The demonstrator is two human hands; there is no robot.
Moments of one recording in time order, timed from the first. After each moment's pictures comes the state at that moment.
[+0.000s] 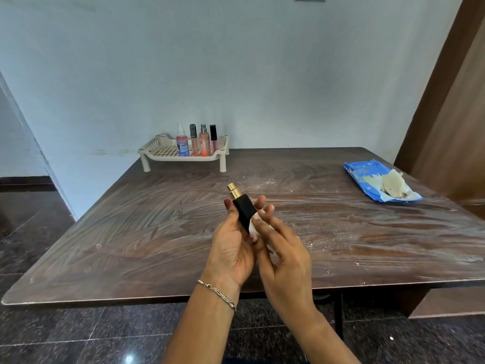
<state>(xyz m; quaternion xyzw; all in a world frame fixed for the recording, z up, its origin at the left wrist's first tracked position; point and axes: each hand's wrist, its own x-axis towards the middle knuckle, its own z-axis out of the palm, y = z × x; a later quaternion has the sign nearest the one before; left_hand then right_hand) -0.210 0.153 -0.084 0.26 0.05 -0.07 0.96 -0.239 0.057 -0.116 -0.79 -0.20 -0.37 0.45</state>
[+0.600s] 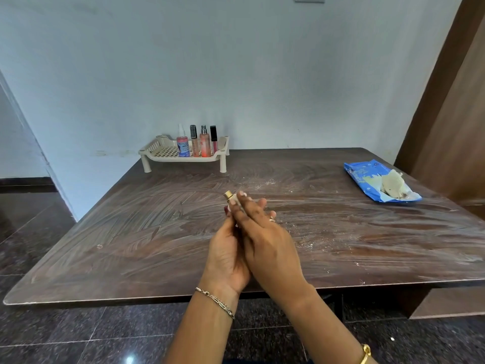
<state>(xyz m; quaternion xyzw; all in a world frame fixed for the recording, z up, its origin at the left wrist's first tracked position) -0.221 0.153 -0.086 0.25 0.02 -0.08 0.96 -0.222 0.073 -0.090 -0.85 -0.27 -0.36 0.28</state>
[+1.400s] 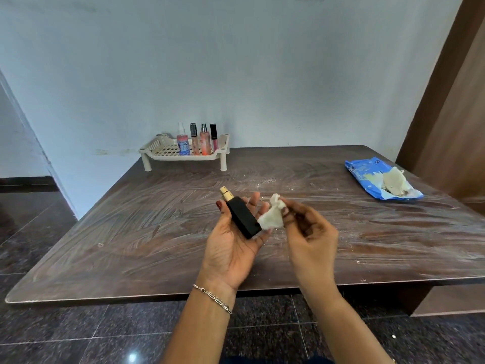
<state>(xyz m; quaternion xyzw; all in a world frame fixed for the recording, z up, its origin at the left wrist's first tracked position) -0.217 0.158 -0.088 0.21 -0.03 -0.07 0.97 -0.228 0.041 -0.083 -0.60 -0.10 -0.25 0.75</state>
